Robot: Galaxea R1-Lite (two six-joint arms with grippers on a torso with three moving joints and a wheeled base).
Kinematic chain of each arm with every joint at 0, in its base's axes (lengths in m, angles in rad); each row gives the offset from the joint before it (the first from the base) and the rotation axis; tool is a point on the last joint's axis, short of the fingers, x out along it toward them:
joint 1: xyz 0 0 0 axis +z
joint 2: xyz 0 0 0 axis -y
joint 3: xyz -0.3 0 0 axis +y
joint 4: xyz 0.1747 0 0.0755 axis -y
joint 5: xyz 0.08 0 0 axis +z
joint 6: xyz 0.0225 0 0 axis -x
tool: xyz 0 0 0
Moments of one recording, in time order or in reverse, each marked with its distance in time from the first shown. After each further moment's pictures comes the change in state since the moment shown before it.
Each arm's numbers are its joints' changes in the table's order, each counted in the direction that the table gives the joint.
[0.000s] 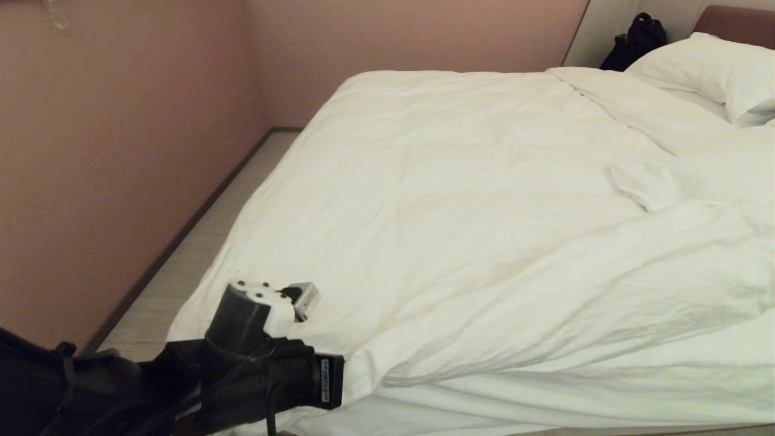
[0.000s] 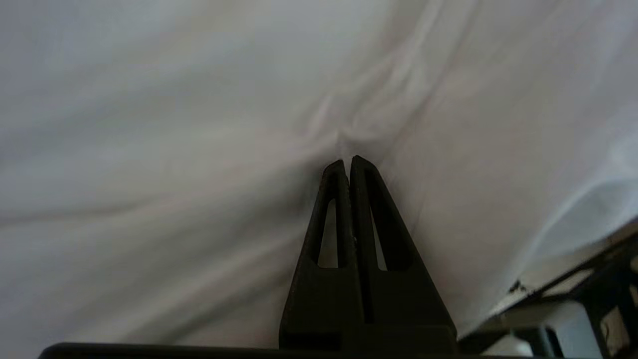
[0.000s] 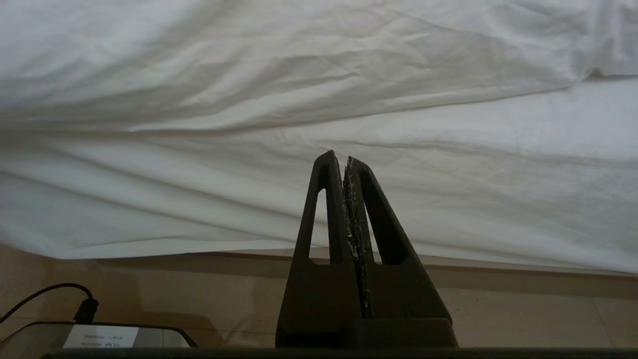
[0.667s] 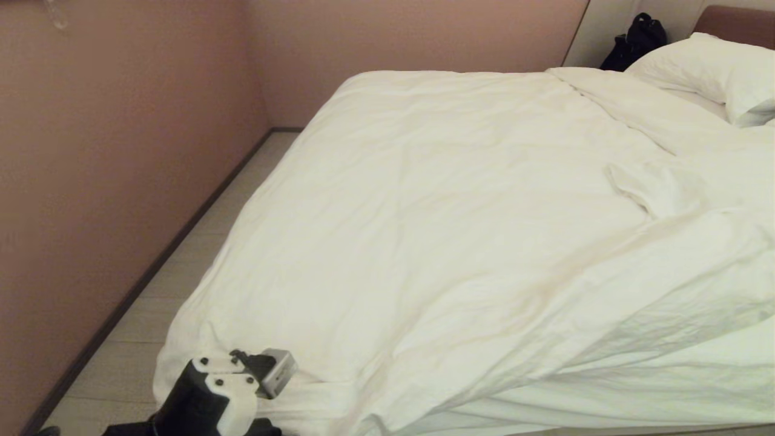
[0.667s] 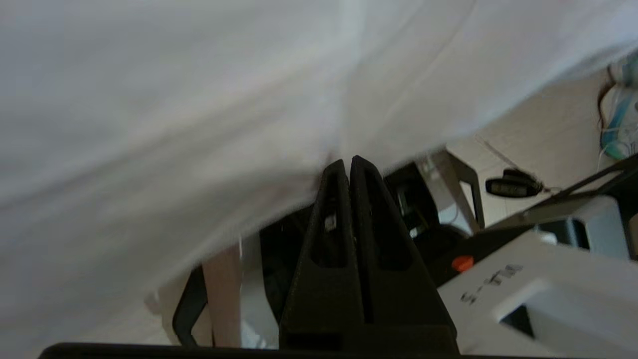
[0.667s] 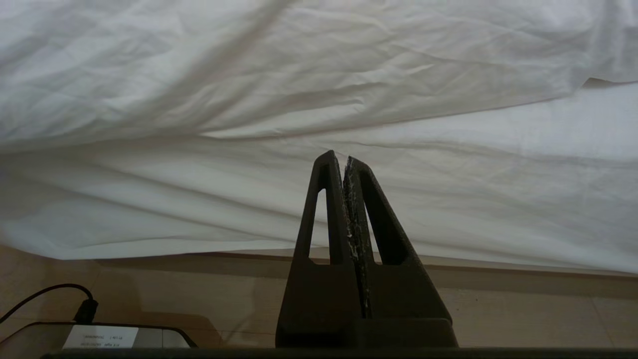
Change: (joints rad) left arm -0.082 0.119 0.259 0.009 0.001 0.046; right arm 0.000 0.000 0.000 0.000 0.000 0.000
